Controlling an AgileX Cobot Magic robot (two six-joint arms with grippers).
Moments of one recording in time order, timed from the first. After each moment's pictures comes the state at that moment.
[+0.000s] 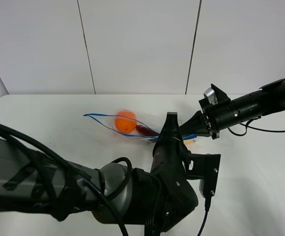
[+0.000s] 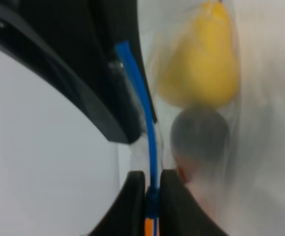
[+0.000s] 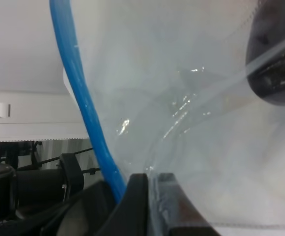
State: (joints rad) left arm -1.24 2.07 -1.20 1.56 0.79 -0.67; right arm -0.02 2.02 -1.14 1.21 1.21 -0.93
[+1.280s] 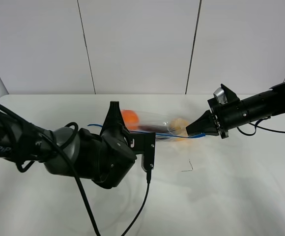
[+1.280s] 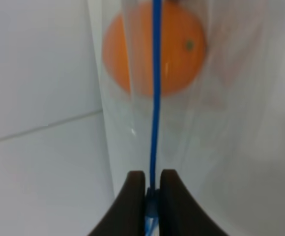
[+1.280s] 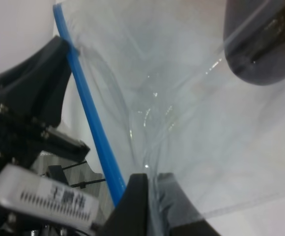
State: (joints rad) left arm -0.98 1.96 -0.97 1.55 0.77 -0.62; right arm -0.08 2.02 -1.14 1.18 1.20 -0.93
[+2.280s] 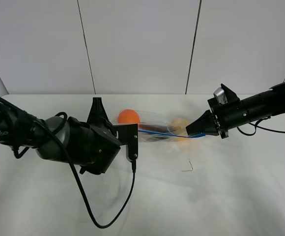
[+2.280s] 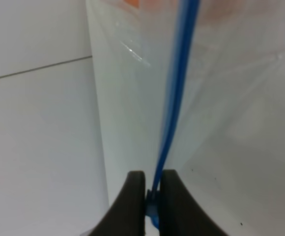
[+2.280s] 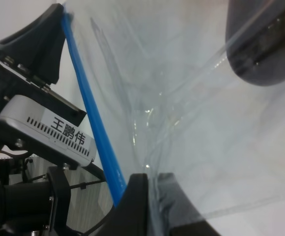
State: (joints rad) left arm -0.87 1.96 -0.96 1.56 0.77 -0.62; right arm -0.08 2.02 -1.14 1.19 1.20 -0.93
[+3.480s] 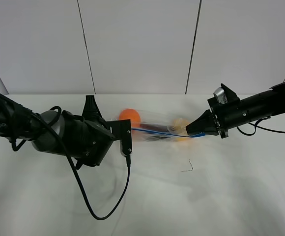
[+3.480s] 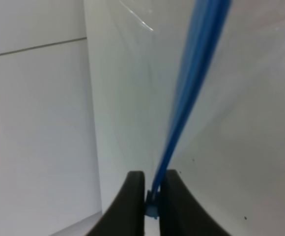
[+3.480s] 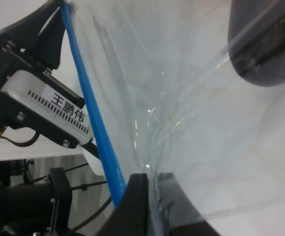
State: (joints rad) left arm -0.80 1.96 -0.96 1.56 0.75 -0.62; right arm -0.08 2.02 -1.14 1.19 1.20 -0.93
